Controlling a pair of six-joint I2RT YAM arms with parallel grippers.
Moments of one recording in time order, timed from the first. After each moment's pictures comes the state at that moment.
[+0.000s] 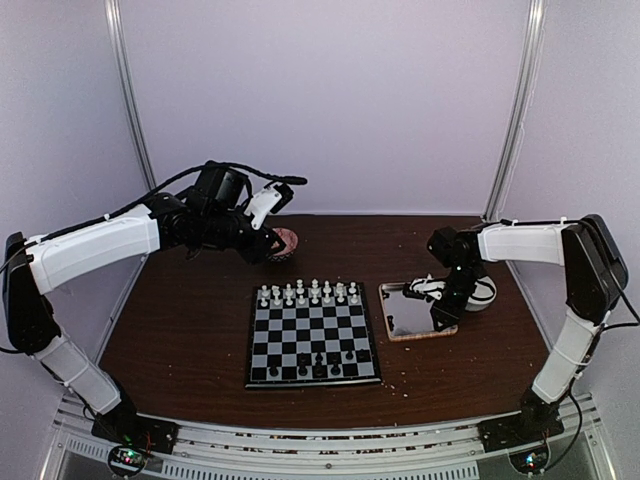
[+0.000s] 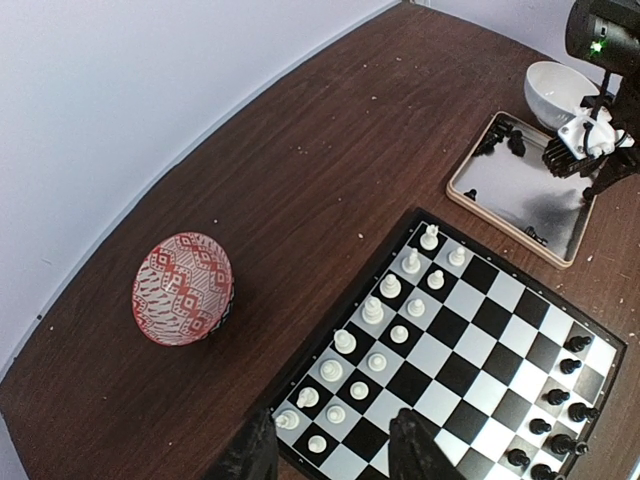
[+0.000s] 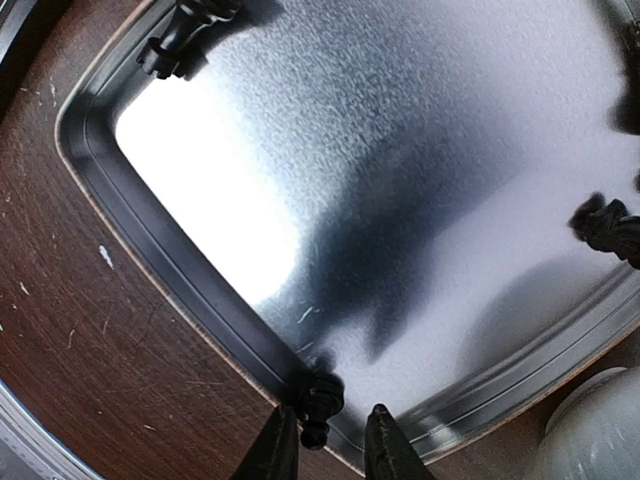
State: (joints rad) left arm -0.73 1.54 1.34 -0.47 0.01 0.17; right arm 0.41 1.75 1.14 -0.91 -0.09 -0.55
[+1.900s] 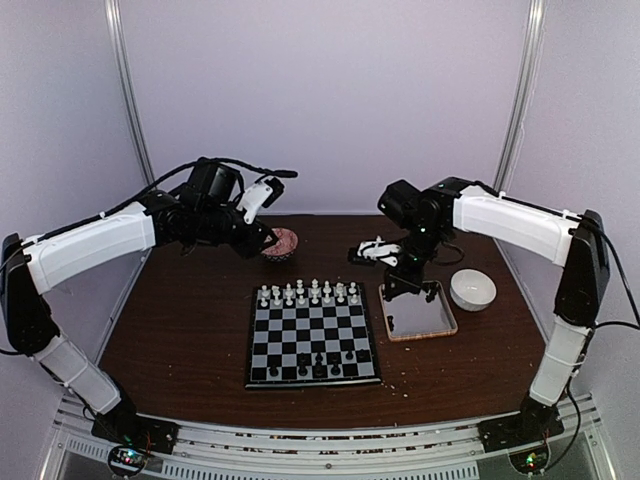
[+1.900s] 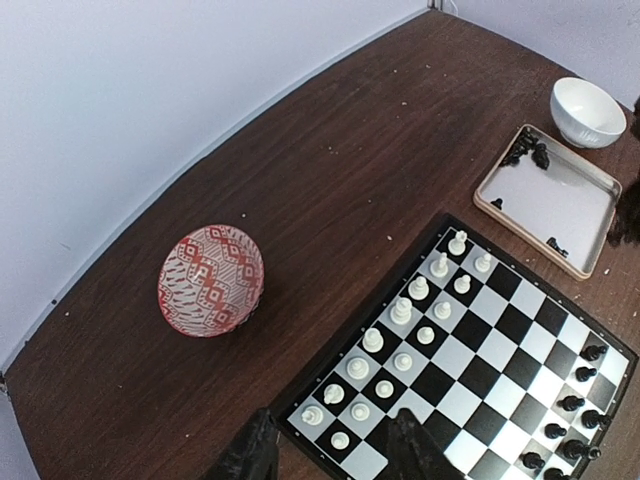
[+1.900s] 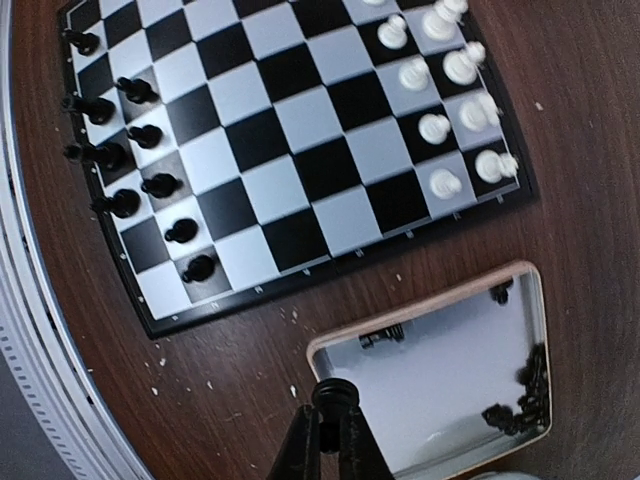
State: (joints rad) left arm -0.69 1.53 1.34 -0.47 0.01 0.16; right arm 0.68 1.81 1.62 -1.13 -0.16 -0.54
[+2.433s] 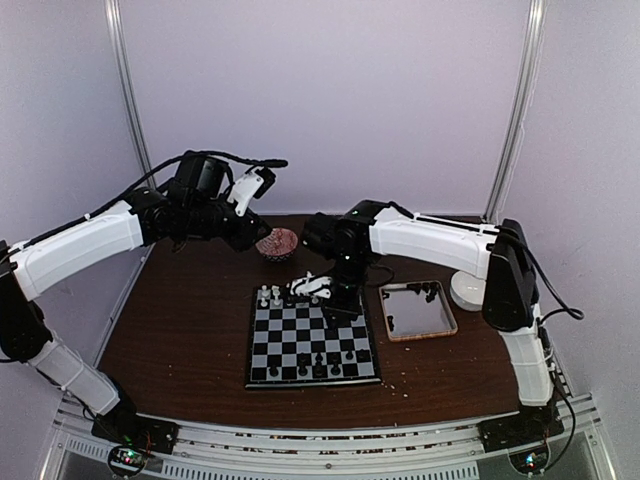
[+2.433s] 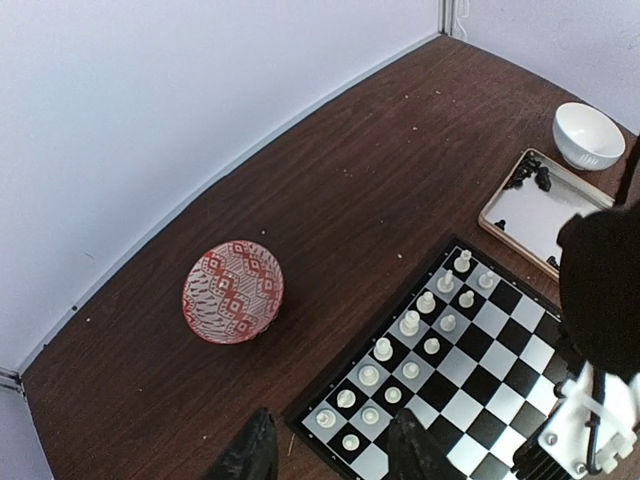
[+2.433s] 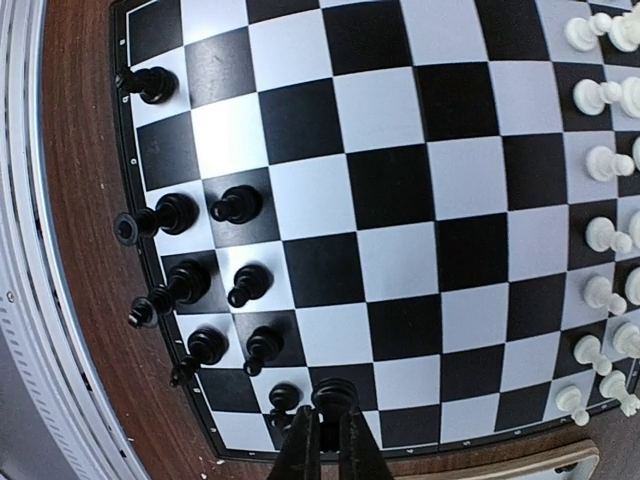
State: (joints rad) left arm -0.68 1.47 1.34 -0.47 -0.02 0.15; right arm 0.92 2.20 2.02 -1.24 -0.20 -0.53
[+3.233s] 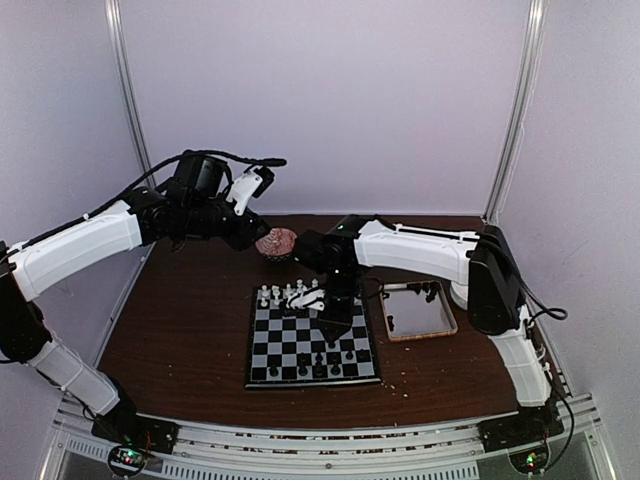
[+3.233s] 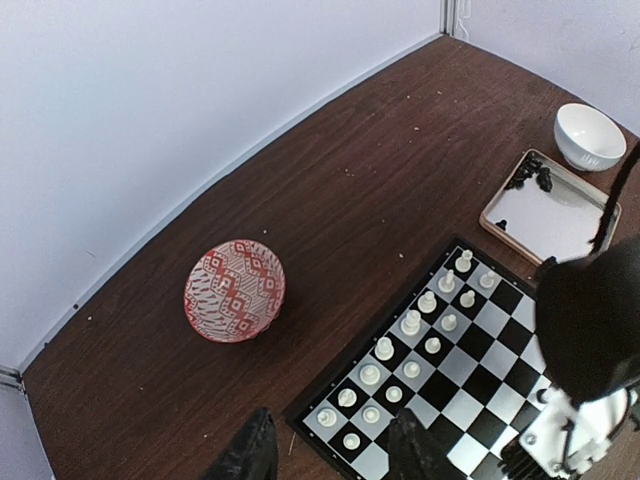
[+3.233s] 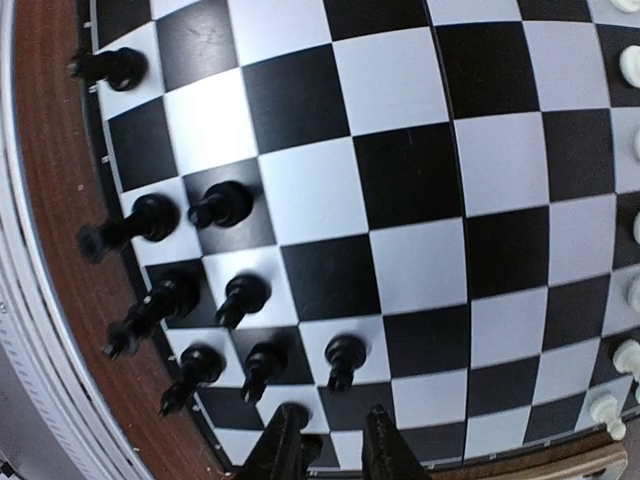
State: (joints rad) left arm -0.68 1.46 1.34 -0.47 -0.02 0.15; right arm 0.94 2.29 2.05 -1.26 -0.19 -0.48
